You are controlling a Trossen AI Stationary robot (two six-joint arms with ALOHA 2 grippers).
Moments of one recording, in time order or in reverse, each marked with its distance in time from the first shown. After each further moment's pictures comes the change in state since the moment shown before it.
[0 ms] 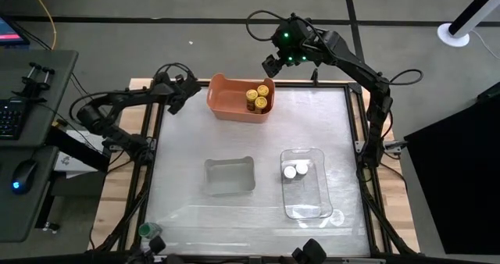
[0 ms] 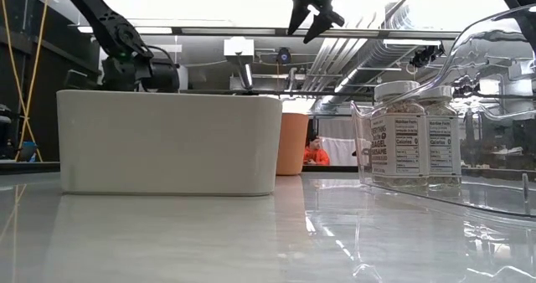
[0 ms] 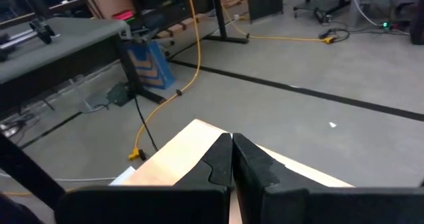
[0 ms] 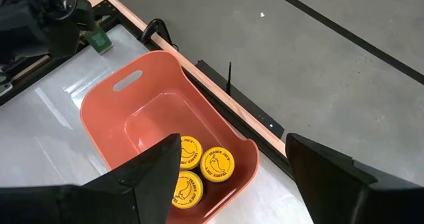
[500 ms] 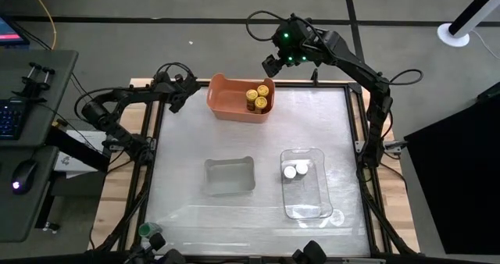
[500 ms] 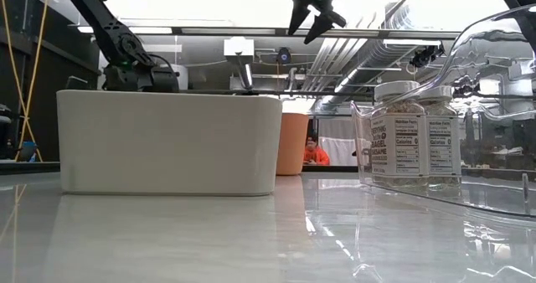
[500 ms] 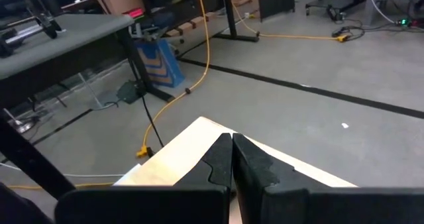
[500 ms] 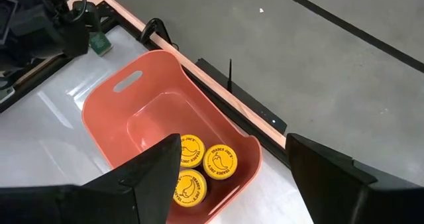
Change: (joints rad) left arm 0.038 0.061 0.000 0.051 -0.007 0.004; right arm 0.001 0.000 0.000 -0.010 -0.001 0.038
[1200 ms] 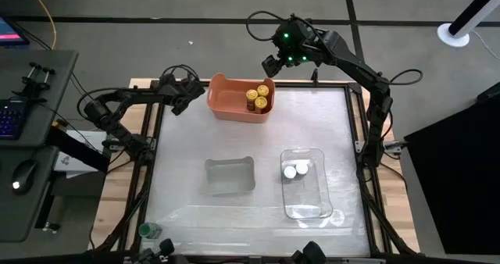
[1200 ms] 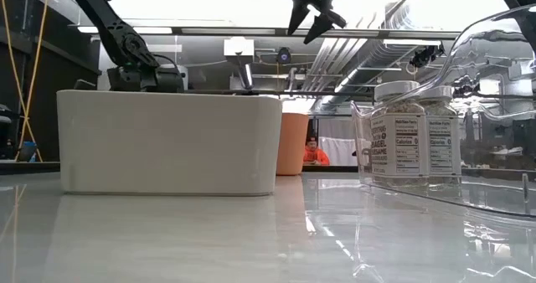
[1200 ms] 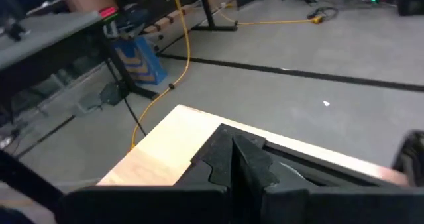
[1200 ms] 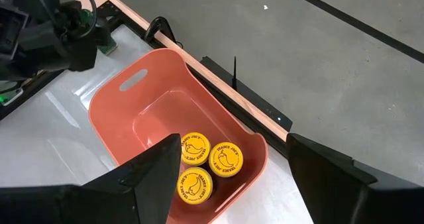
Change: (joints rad) left arm -0.072 0.029 0.003 -0.009 0.077 0.034; right arm 0.000 0.000 0.000 -0.004 -0.018 0.018
